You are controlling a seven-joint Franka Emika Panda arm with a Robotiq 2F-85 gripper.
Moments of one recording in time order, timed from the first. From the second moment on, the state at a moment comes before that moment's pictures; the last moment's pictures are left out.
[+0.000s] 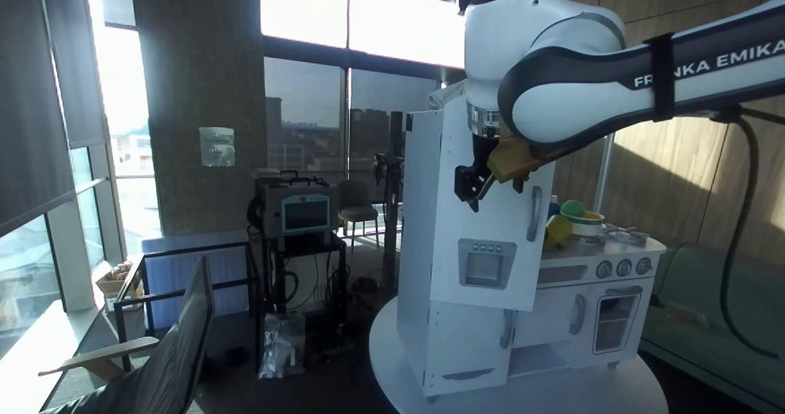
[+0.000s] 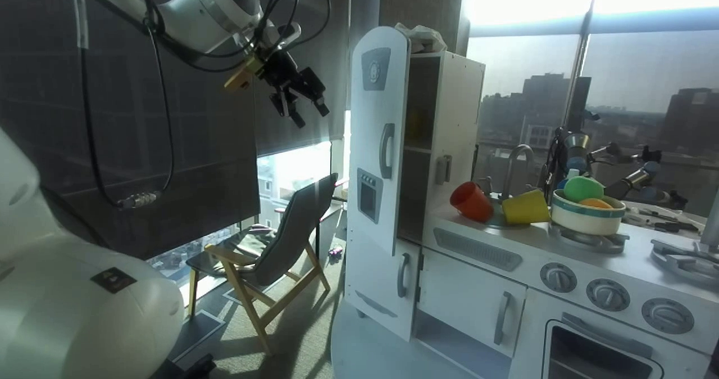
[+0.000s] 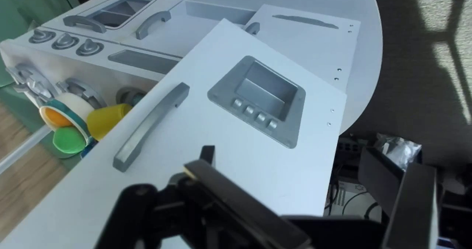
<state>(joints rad) 0.17 -0.42 0.21 -2.13 -0.55 1.91 0.63</state>
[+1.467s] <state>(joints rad) -0.01 -0.46 0.09 -2.69 -0.08 2.63 0.59</state>
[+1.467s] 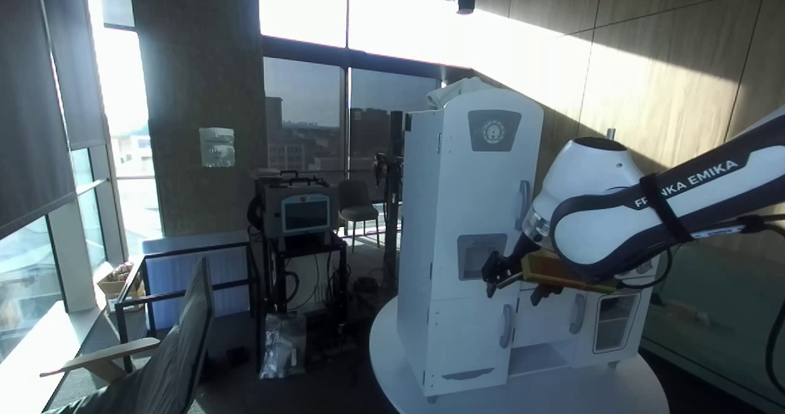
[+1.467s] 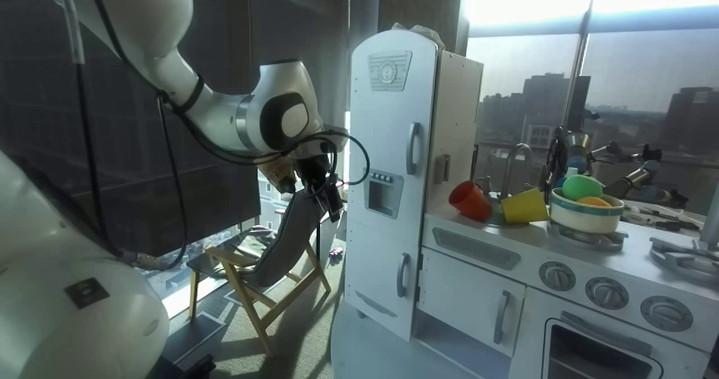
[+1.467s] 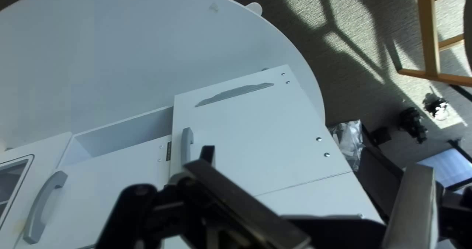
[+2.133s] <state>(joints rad) 0.00 -0.45 0.13 -2.71 -0.06 2.68 0.58</state>
